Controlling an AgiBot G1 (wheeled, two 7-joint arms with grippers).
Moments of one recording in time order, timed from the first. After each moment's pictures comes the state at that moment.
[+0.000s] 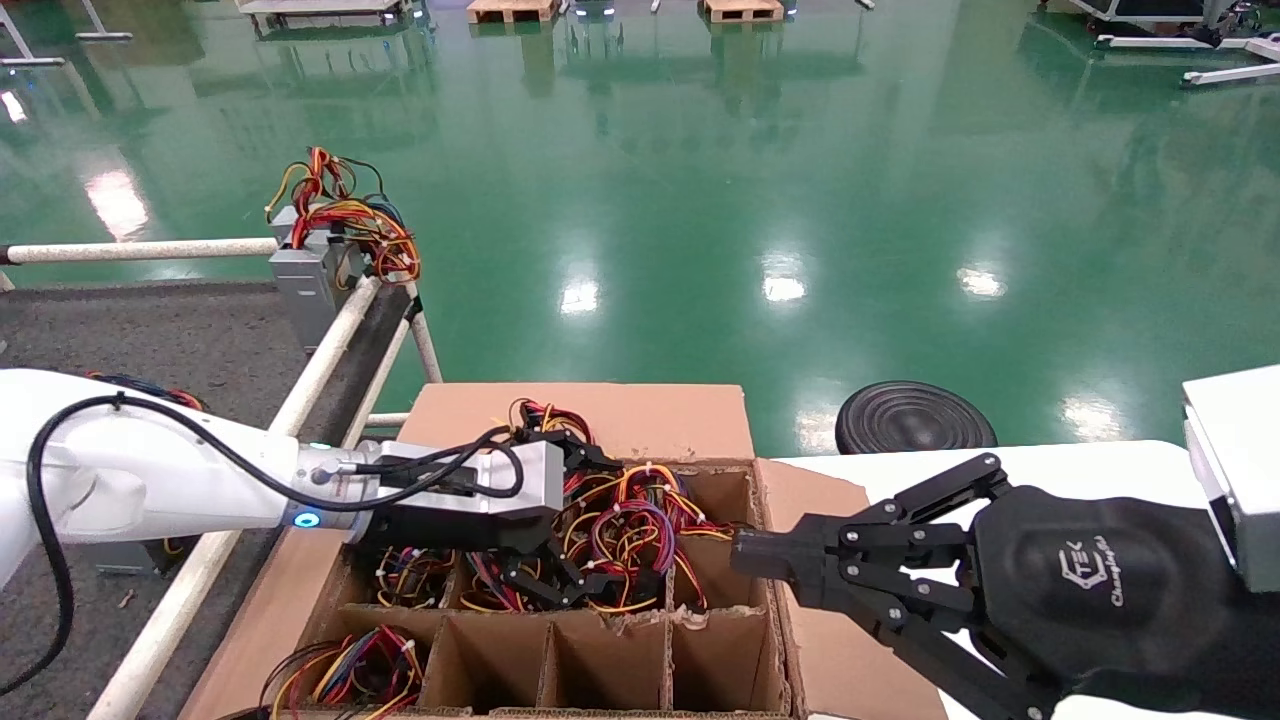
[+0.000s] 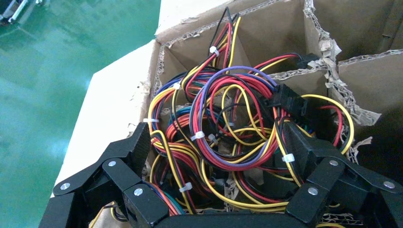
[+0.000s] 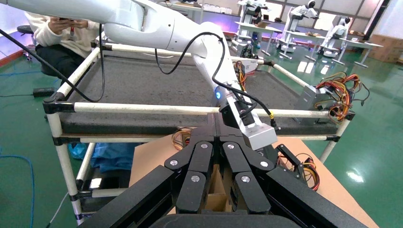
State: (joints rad) left arm -1.60 1.14 1.11 -0.33 0.94 1.27 0.56; right arm 1.07 -0.61 -0.28 1.28 -0.73 -1.49 0.19
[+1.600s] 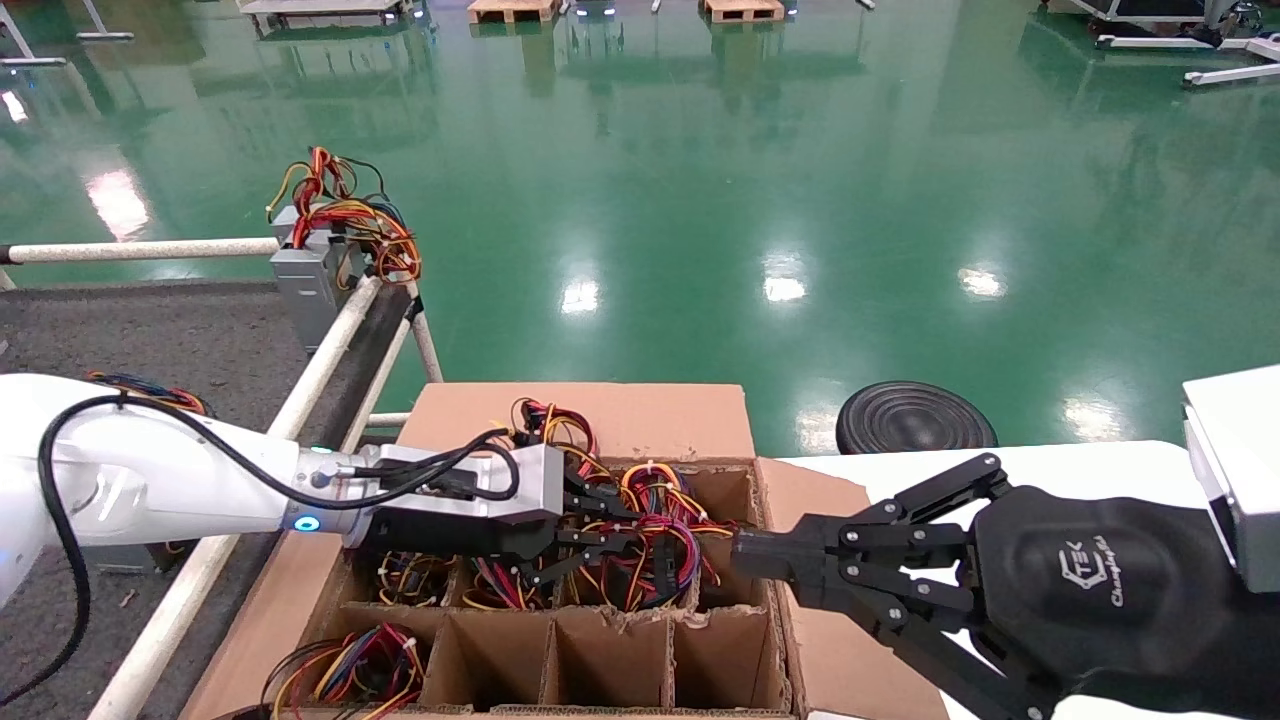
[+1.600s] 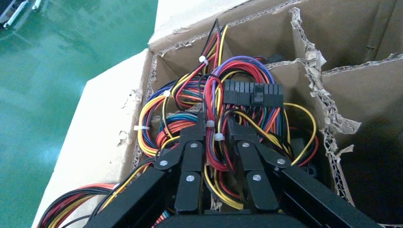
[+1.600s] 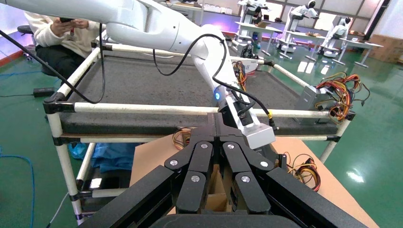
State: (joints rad) left arm -1.62 1.20 1.12 -0.16 0.90 1.36 0.65; right arm 1.07 -0.61 -0.28 1.28 -0.73 -1.49 0.19
